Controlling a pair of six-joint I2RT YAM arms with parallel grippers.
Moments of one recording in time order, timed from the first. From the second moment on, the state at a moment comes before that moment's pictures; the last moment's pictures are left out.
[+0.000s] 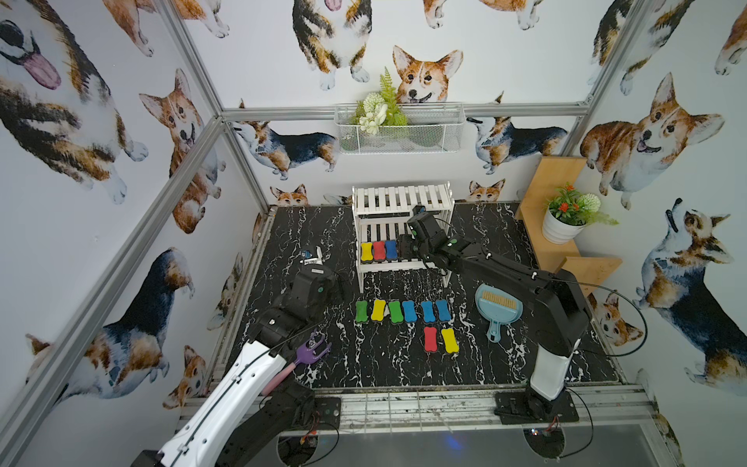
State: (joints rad) left arm -0.46 0.83 0.86 -0.67 -0.34 -0.47; right arm 0.67 1.84 1.52 -0.40 0.20 0.54
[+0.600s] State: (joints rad) left arm -0.45 0.83 0.85 -0.67 -0.34 -0.47; right arm 0.72 1.91 1.56 -0.44 0.26 0.51
